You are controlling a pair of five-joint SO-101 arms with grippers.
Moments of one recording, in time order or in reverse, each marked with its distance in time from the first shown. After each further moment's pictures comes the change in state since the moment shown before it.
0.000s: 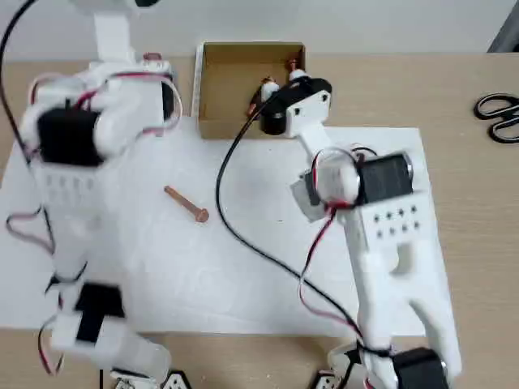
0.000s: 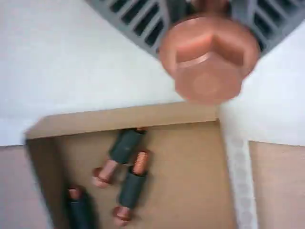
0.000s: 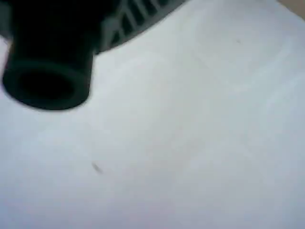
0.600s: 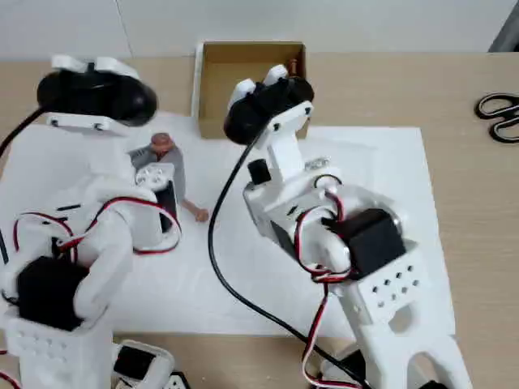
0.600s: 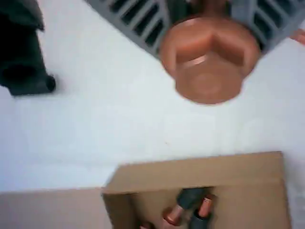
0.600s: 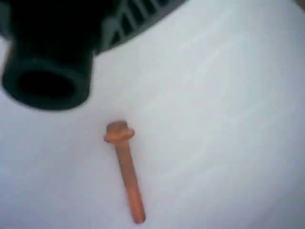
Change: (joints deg) left arm 5.1 -47.3 60.1 -18.1 6.6; right arm -14.0 -12.3 9.1 -14.2 -18.9
